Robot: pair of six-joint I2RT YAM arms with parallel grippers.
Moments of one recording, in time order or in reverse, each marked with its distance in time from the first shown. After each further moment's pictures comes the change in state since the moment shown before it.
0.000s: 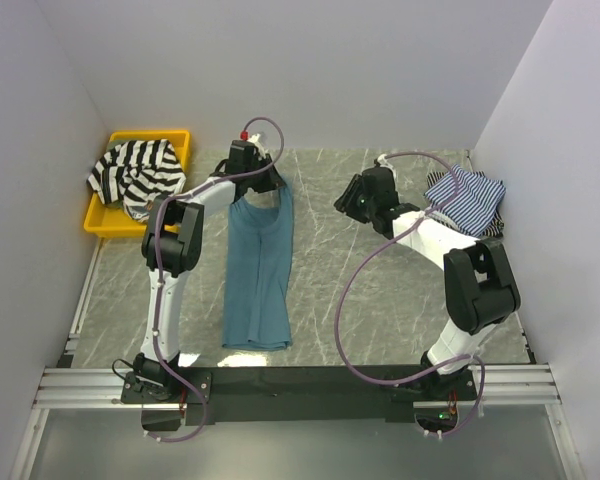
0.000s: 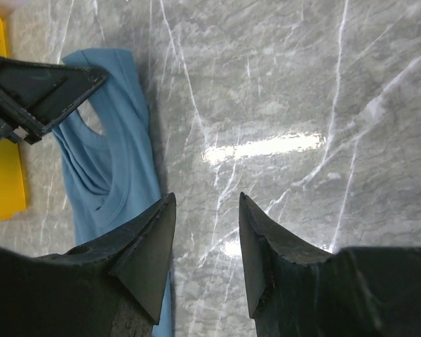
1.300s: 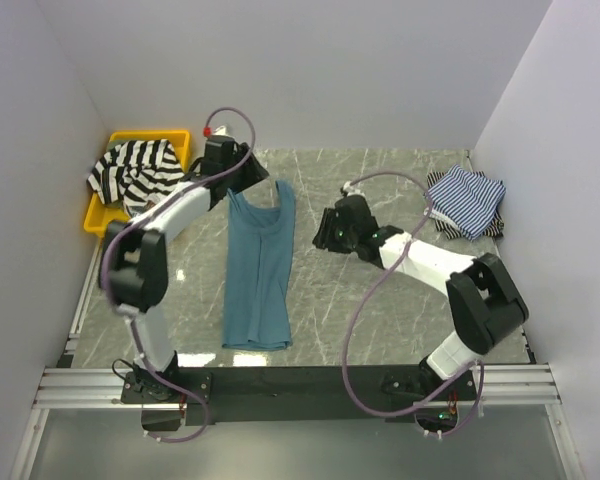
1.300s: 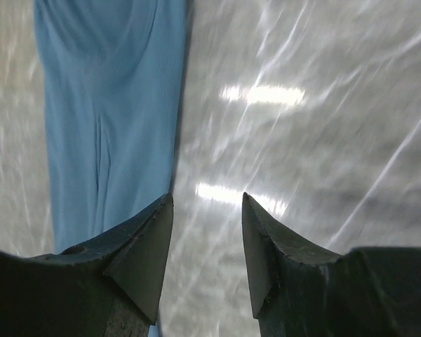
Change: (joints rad) left arm 0.013 -0.351 -0.248 -0.072 -0.179 -0.160; right arm 0.182 -0.076 -0.096 -0.088 -0.005 -0.080
